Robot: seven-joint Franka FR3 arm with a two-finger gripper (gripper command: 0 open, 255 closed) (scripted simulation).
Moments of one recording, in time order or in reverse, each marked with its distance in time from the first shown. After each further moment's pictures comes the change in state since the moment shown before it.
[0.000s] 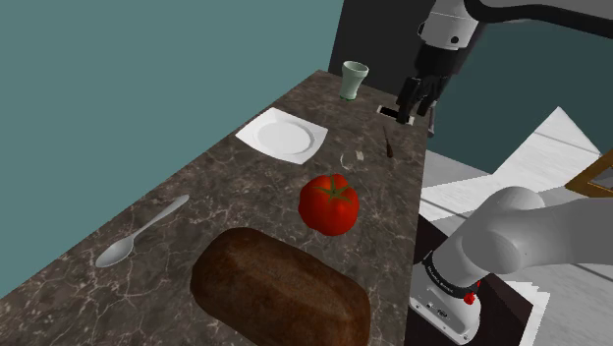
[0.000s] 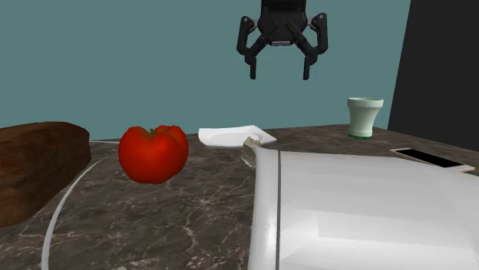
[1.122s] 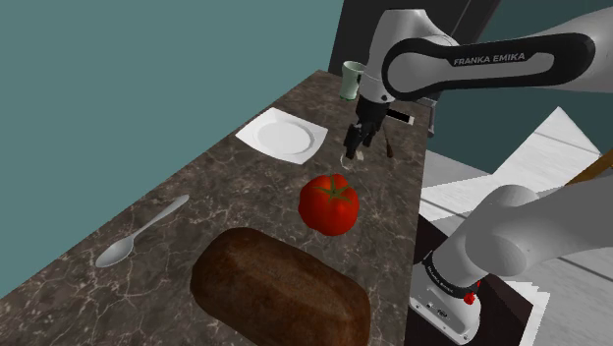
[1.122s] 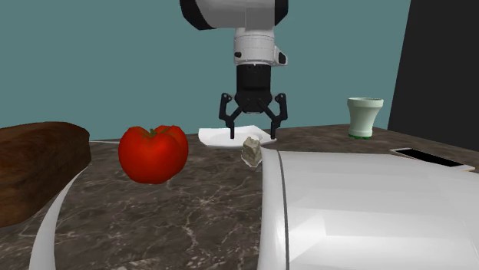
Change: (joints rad) arm 0.079 0.220 0.068 -0.198 0.025 0.454 -0.054
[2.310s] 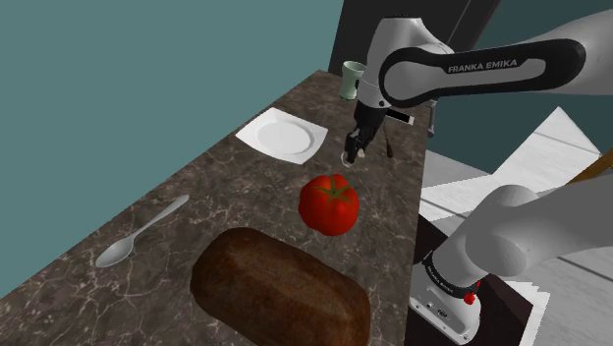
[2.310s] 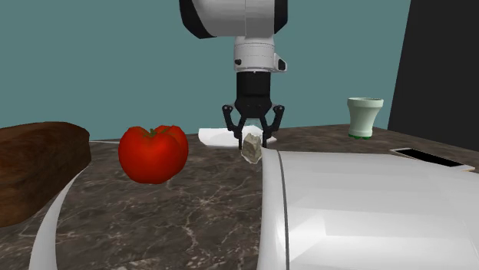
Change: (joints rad) arm 0.000 0.012 0.001 -0.027 0.000 0.041 -0.001
